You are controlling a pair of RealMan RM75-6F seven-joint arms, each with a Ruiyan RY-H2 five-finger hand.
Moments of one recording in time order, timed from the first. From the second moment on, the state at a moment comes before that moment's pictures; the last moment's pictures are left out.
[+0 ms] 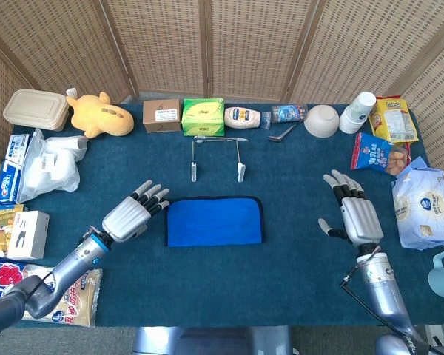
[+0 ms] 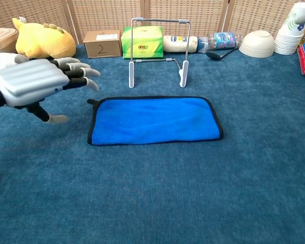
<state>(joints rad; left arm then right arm) -0.65 -1.57 -0.02 -1.09 1.75 1.10 0.14 0.43 -1.23 0.20 -1.83 -1.11 1.24 -0.18</state>
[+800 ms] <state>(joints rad) -0.73 -1.75 0.01 -0.86 1.76 1.12 0.12 0.40 -1.21 0.21 -1.85 -1.10 1.24 -0.15</state>
